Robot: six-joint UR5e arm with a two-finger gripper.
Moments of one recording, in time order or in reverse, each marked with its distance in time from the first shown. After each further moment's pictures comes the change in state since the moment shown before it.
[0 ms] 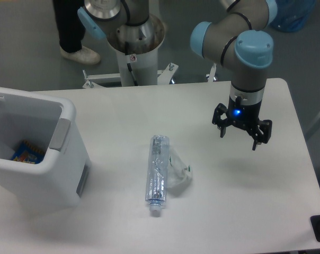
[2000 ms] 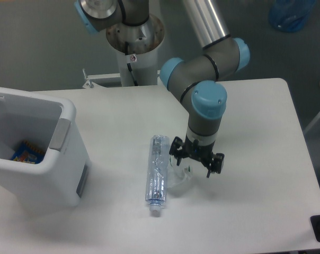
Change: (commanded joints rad) arm -0.230 -0.221 0.087 0.040 -0.029 -0.439
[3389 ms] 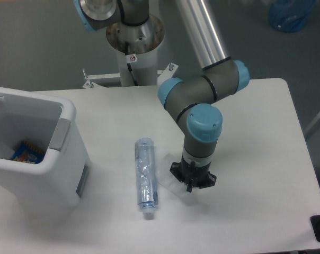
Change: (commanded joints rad) arm 0.021 0.033 0.046 -0.002 -0.005 0.009
